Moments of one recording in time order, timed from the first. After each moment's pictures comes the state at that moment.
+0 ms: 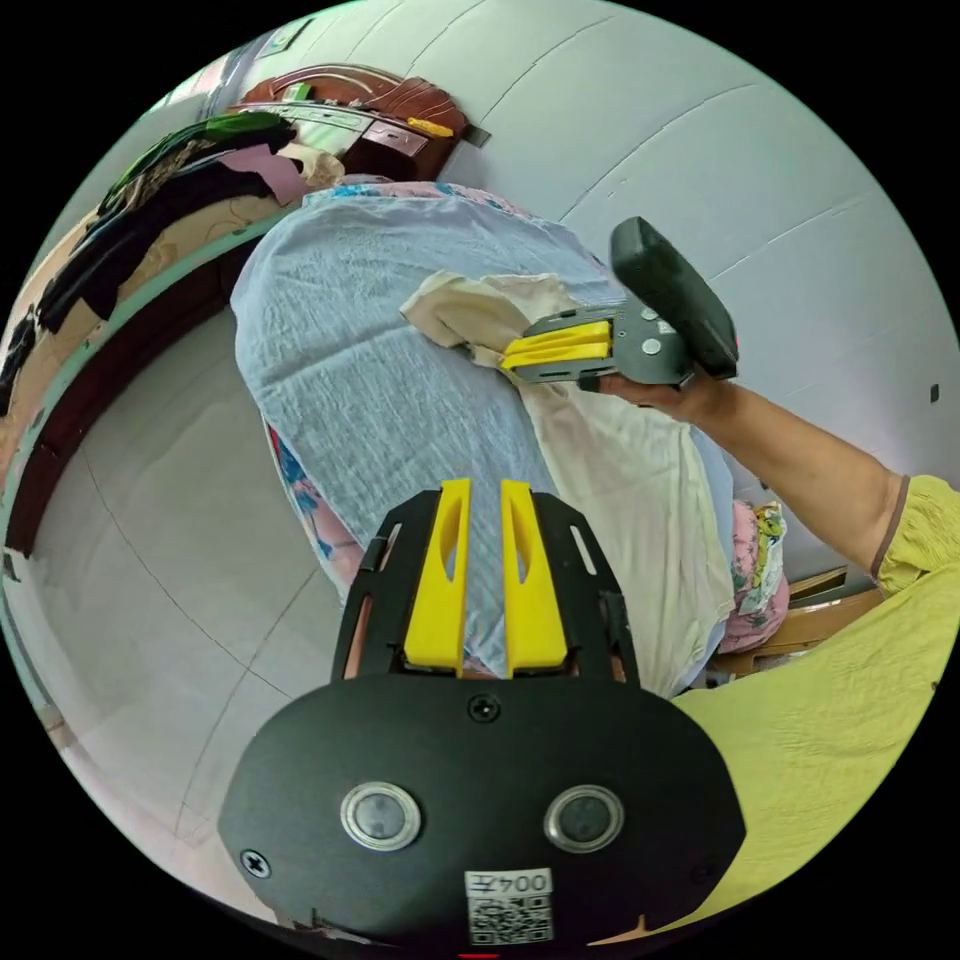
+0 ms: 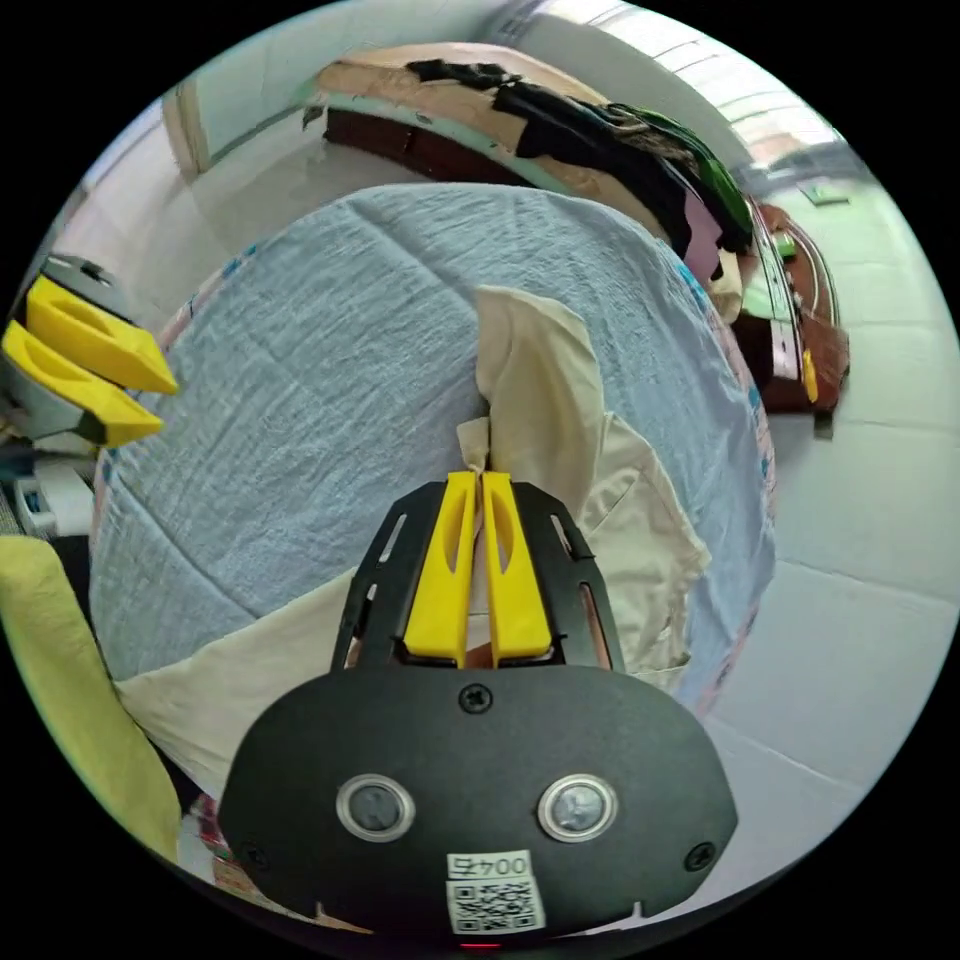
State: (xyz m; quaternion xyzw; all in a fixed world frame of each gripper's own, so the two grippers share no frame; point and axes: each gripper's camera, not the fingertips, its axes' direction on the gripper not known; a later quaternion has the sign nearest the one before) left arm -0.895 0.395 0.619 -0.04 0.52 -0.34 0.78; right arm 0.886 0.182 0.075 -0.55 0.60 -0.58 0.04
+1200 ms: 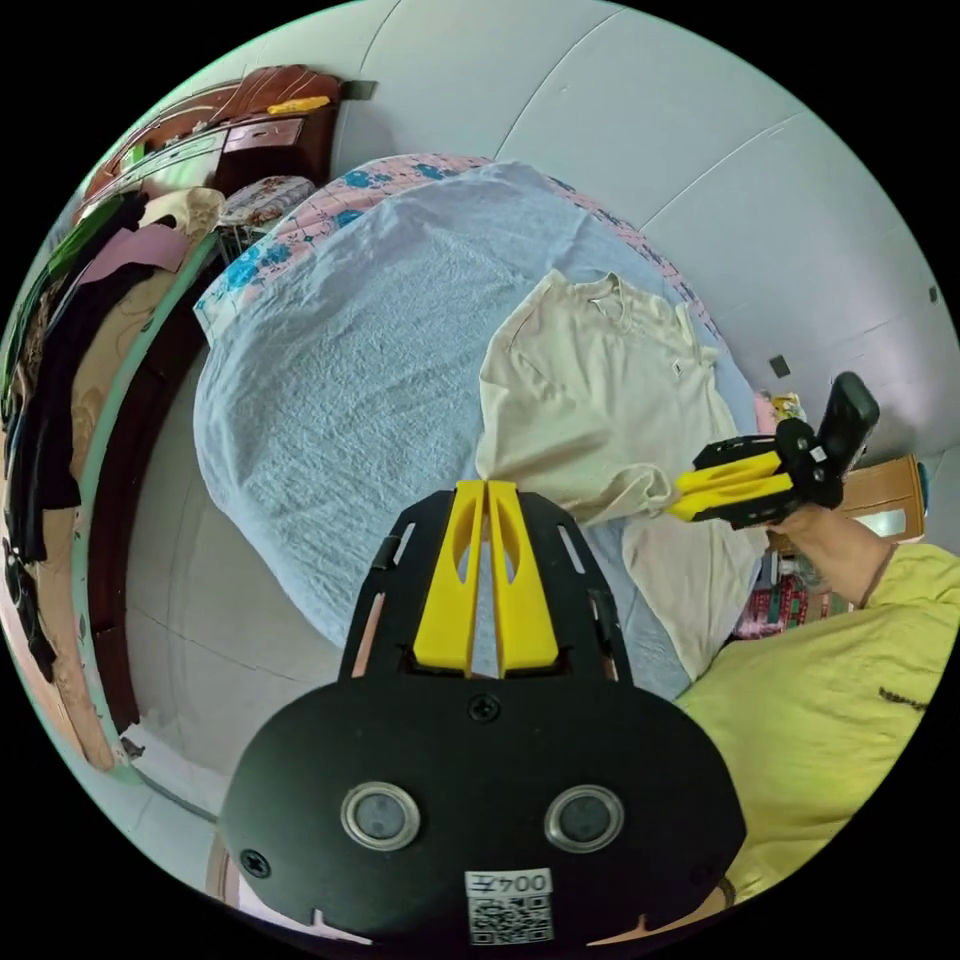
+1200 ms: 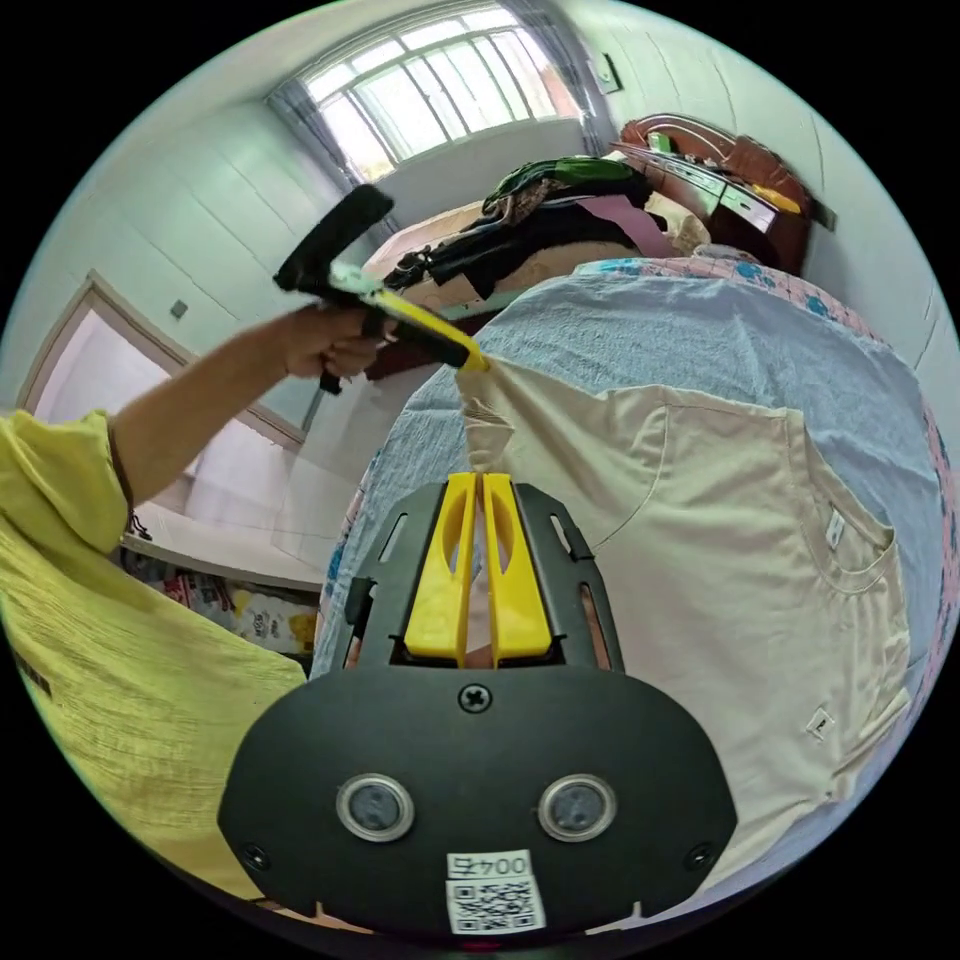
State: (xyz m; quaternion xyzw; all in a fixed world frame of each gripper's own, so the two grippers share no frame) left arm -0.984 0.206 0.734 -0.10 0.56 -0.13 0.81; right arm 0.731 0.165 0.068 -0.54 0.54 -0.51 0.39
